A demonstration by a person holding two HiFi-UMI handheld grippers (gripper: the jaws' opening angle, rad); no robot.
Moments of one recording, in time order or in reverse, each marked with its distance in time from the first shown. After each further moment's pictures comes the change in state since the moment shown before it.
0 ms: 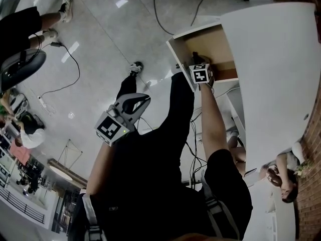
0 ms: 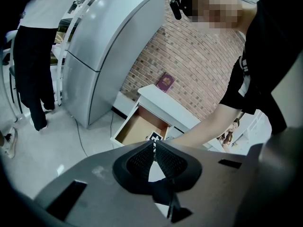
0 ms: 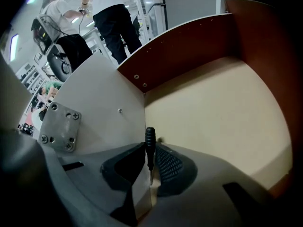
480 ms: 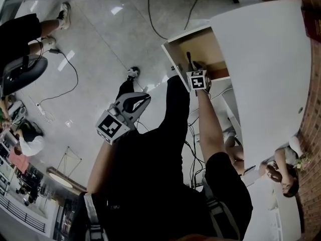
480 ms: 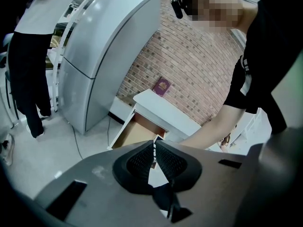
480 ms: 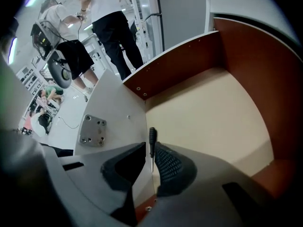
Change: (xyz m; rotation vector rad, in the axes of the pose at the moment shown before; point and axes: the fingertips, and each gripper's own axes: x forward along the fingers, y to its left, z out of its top) left arm -0.006 -0.014 0.027 0.051 -0.035 -0.033; right arm -0.049 0.003 0.001 0.029 -0.033 -0.018
